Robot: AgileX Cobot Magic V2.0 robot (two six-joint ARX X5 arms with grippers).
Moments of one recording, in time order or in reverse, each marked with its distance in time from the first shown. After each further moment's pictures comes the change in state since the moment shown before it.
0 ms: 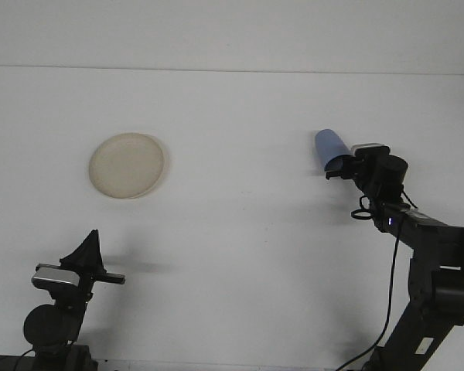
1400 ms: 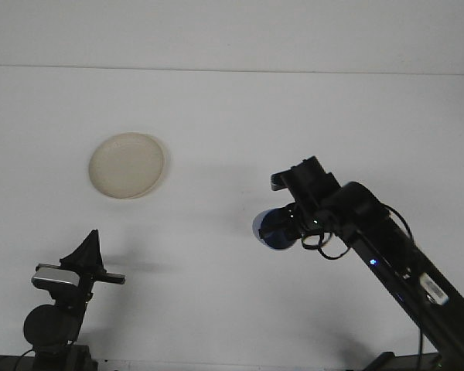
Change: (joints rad) left arm 0.000 0.000 0.000 0.000 0.000 0.000; right arm 0.704 -0.410 0.583 -1.787 0.328 0.305
